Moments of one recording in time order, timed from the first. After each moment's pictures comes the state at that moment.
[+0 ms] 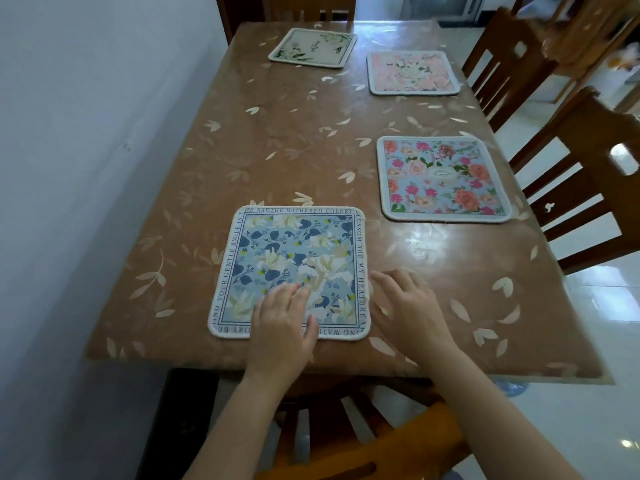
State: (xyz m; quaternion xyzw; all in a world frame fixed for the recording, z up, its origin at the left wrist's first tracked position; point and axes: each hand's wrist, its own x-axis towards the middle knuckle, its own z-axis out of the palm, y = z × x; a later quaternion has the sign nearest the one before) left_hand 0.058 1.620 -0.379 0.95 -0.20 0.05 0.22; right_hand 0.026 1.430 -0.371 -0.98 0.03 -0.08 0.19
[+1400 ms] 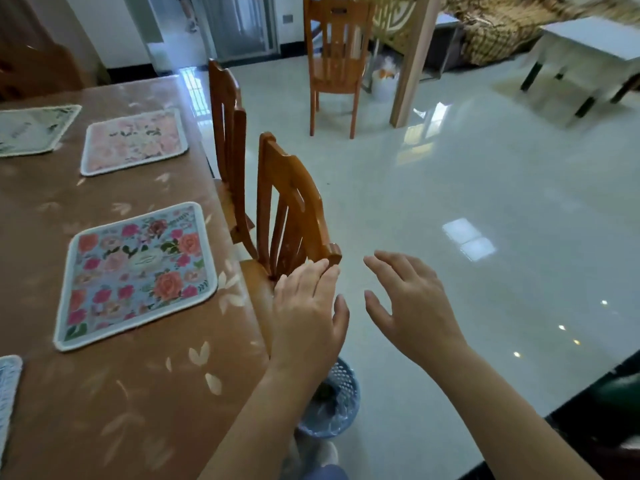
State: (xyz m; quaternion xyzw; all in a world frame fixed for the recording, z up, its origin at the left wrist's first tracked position) left_hand -0.043 1.048 -0.316 0.85 -0.41 0.10 0.30; right_hand -0.129 0.940 -0.295 -0.94 0.24 -0.19 0.13
